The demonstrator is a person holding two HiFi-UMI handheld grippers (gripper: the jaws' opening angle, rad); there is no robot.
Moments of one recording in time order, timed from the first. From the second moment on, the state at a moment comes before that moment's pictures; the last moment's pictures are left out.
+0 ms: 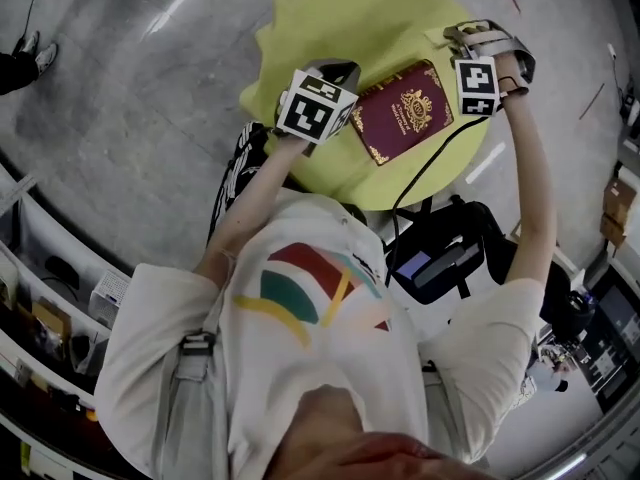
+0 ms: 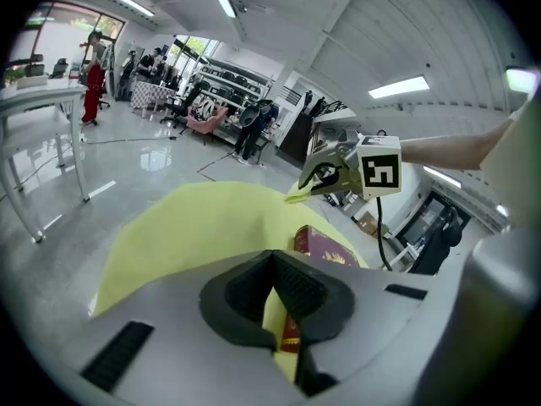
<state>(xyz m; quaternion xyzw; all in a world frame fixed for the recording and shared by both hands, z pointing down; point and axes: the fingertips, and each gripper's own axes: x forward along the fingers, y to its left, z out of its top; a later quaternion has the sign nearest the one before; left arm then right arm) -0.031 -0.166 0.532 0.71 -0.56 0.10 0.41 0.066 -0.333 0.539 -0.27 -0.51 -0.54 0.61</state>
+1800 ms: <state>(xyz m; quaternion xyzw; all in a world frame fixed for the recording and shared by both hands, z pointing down) 0.067 -0.128 0.229 0.90 -0.43 -0.01 -0.03 0.126 -0.088 0.275 0.54 -0.84 -0.06 0.05</state>
